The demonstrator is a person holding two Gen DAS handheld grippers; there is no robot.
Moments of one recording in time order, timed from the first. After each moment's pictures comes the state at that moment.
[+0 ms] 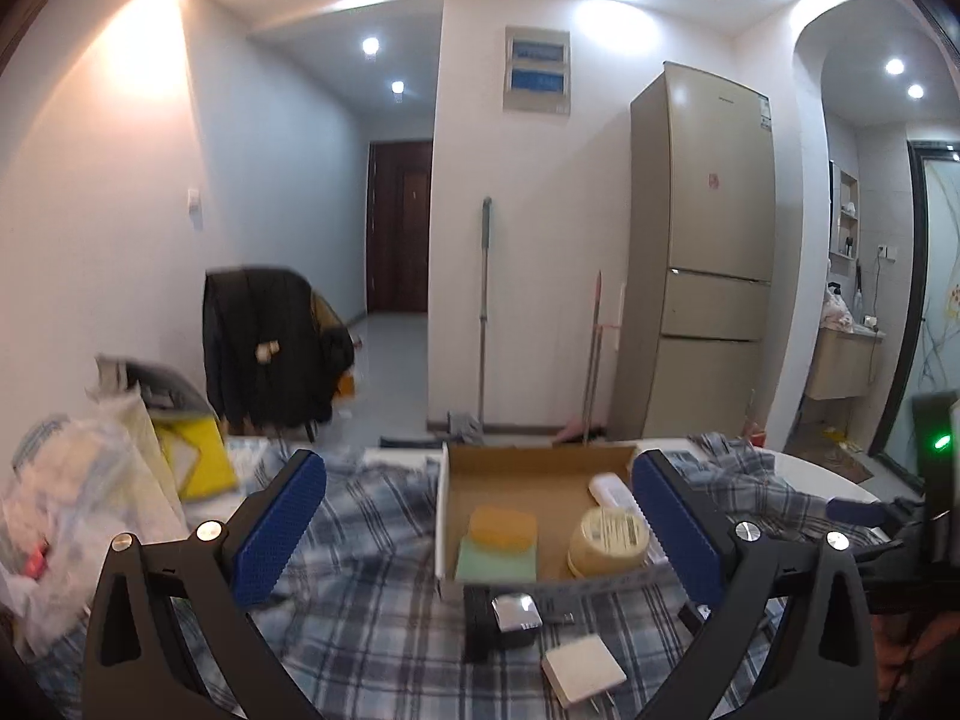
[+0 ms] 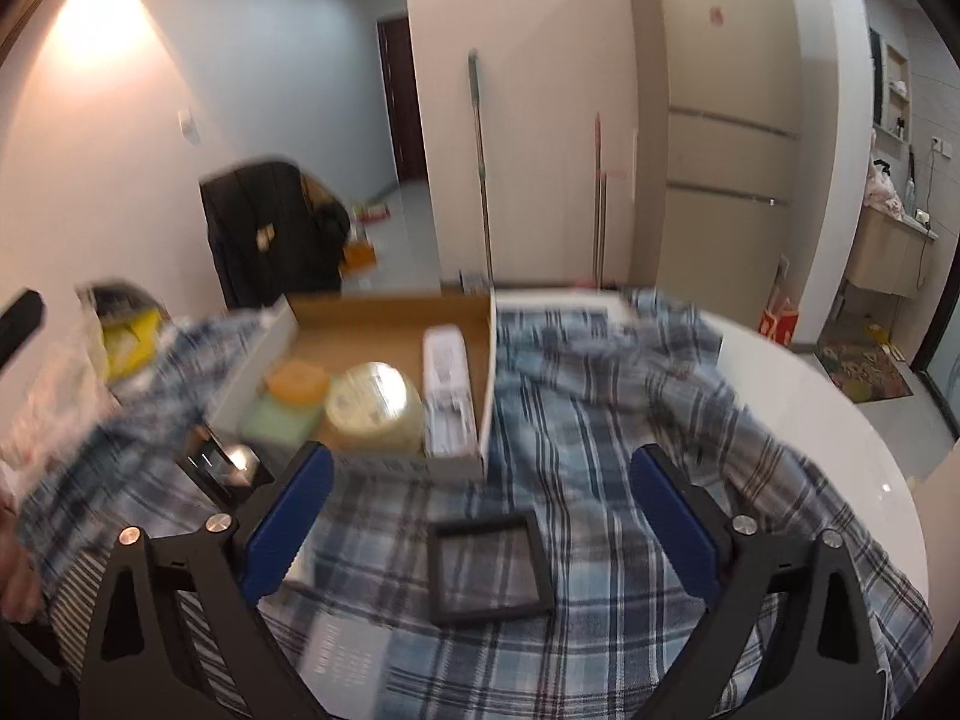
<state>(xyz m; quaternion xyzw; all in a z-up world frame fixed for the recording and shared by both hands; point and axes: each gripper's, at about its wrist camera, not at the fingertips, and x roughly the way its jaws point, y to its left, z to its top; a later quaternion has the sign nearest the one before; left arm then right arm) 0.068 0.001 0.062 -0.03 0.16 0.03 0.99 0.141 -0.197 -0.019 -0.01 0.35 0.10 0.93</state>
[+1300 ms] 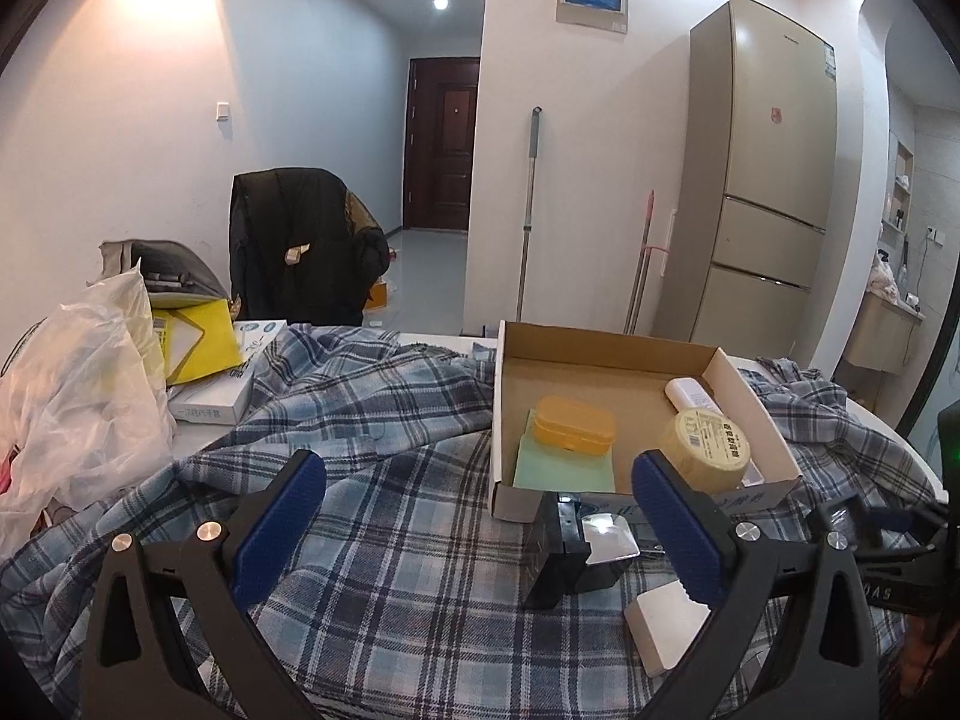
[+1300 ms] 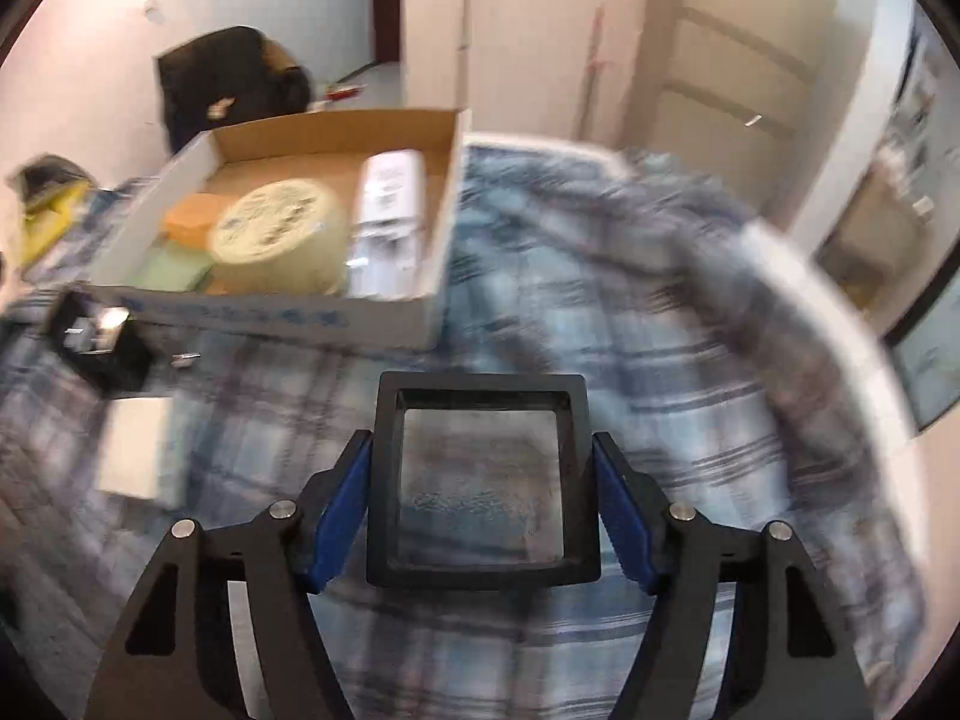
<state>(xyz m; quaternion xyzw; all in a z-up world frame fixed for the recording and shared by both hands) 0.109 0.031 -0.019 -0.06 0.26 0.08 0.96 0.173 -0.197 -0.089 -0.07 0.44 0.04 0.89</state>
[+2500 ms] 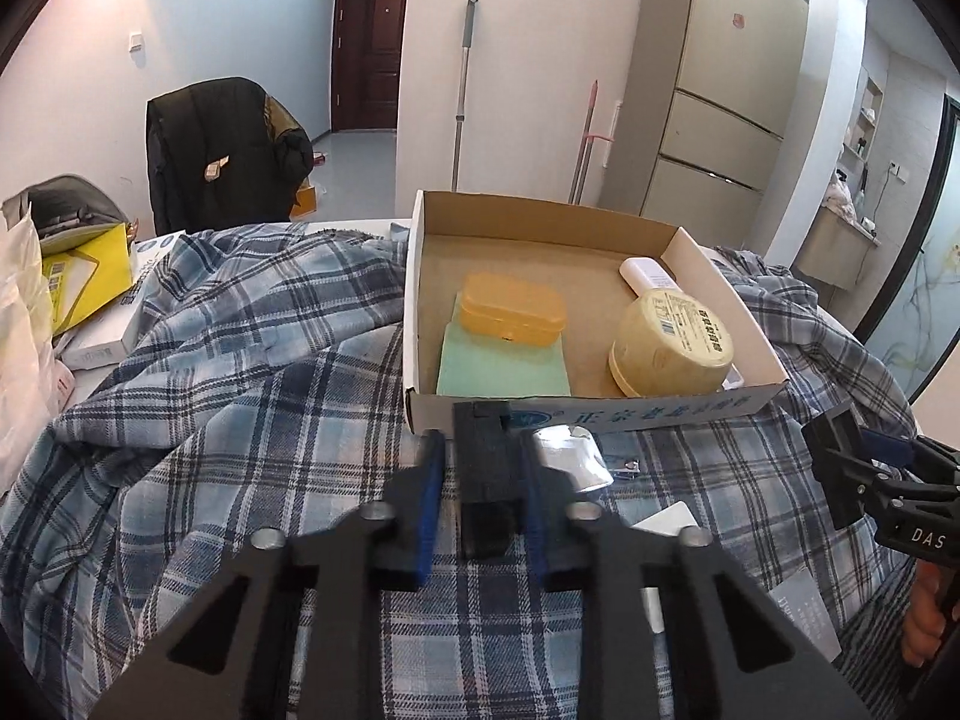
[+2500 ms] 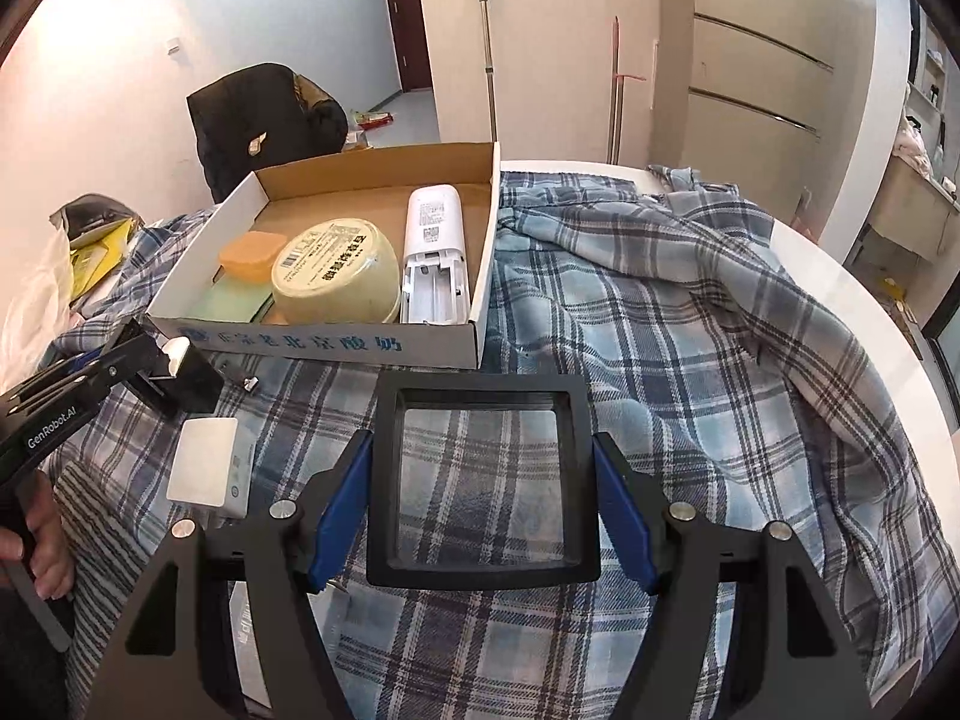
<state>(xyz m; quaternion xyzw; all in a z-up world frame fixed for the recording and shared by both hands) 0.149 0.019 -0.061 -0.06 0.38 -0.01 0.92 0.162 -0.195 -0.080 -0.01 0.43 0.12 0.89</state>
